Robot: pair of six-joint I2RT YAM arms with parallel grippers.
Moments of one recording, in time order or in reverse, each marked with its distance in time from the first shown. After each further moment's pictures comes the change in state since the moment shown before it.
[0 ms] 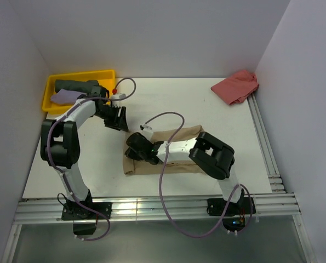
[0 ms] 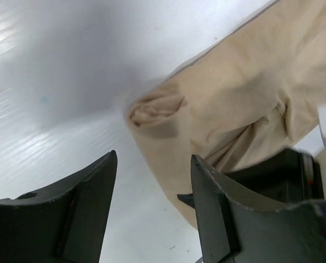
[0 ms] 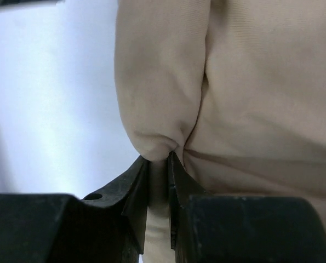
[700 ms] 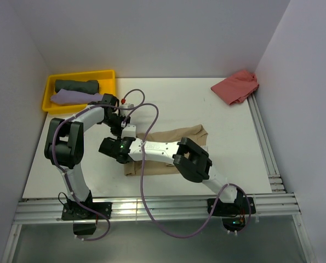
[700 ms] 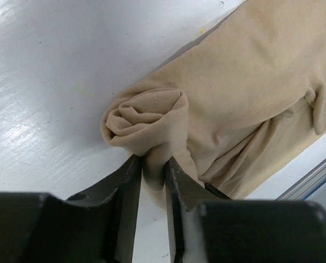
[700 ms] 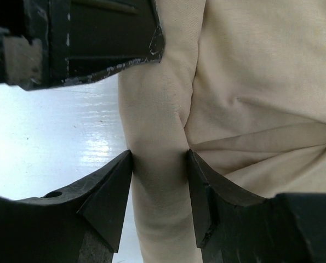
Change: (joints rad) left arm -0.085 0.009 -0.114 0.060 -0.060 -0.036; right arm 0.121 0.276 0.666 -0.849 0.358 -0.016
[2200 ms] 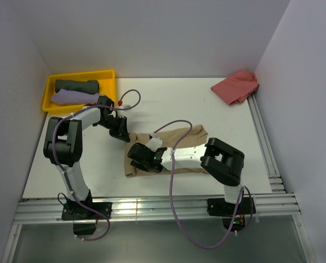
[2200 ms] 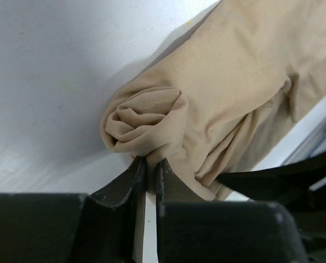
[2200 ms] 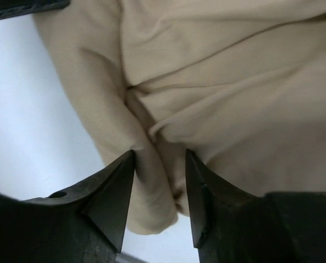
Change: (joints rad) left arm 0.069 0.034 -0.034 0.021 0.180 0.026; right arm -0.046 -0.415 -0.790 0.680 -0.285 0.263
